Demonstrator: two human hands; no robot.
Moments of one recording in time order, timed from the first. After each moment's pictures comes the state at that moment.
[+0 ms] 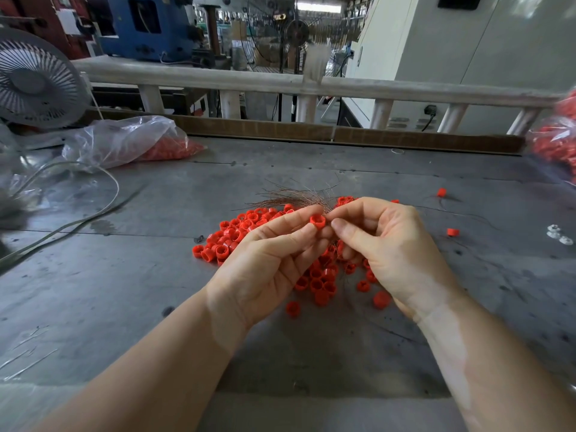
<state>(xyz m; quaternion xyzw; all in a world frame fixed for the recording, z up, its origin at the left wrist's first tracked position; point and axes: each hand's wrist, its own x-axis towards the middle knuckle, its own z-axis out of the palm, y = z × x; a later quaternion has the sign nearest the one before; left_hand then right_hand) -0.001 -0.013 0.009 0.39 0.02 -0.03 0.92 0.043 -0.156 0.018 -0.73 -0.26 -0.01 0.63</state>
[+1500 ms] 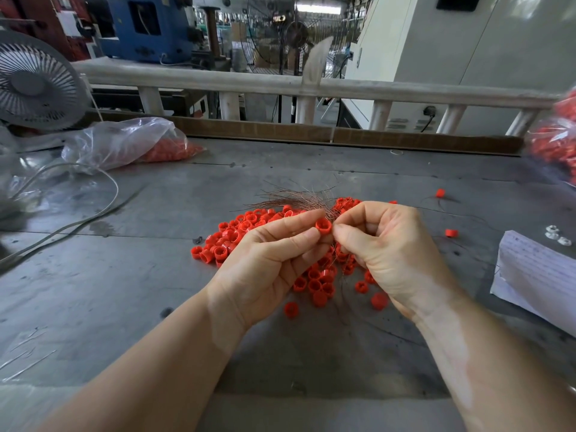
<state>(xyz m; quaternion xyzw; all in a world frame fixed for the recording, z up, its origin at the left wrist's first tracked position) -0.005 -0.016 0.013 0.44 0.03 -0.01 0.90 0.038 -0.155 0.023 -0.71 -0.25 0.00 0.66</state>
